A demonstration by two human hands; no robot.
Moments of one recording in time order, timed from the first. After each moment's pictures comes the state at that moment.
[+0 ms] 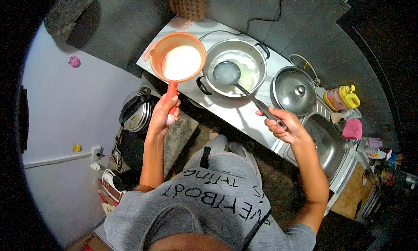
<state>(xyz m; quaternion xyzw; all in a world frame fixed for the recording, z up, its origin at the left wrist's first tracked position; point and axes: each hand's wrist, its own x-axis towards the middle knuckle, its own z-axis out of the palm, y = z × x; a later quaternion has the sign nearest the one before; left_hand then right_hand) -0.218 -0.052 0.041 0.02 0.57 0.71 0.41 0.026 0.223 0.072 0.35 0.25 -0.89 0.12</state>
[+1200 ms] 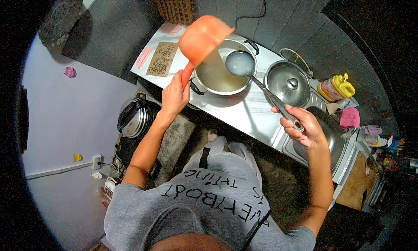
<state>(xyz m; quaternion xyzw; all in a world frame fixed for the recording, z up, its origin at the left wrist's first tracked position) -0.234 0.014 0.017 0.45 0.84 0.28 -0.02 0.076 0.230 0.122 0.33 0.30 -0.89 0.04</state>
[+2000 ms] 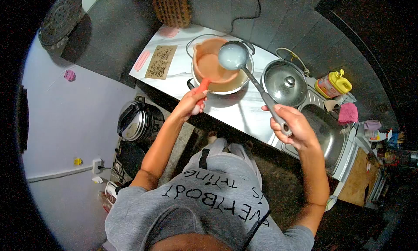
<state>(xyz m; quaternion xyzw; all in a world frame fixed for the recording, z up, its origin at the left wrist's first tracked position) -0.205 0.031 -0.015 0.12 0.58 0.58 0.56 0.067 0.196 0.136 0.33 0.46 -0.82 0.02</state>
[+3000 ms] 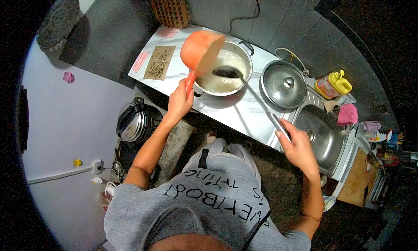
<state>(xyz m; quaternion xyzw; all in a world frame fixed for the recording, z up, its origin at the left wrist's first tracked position) -0.224 0.022 -0.017 0.39 0.86 0.30 0.11 0.108 0.172 0.122 0.35 0.86 -0.37 -0.06</state>
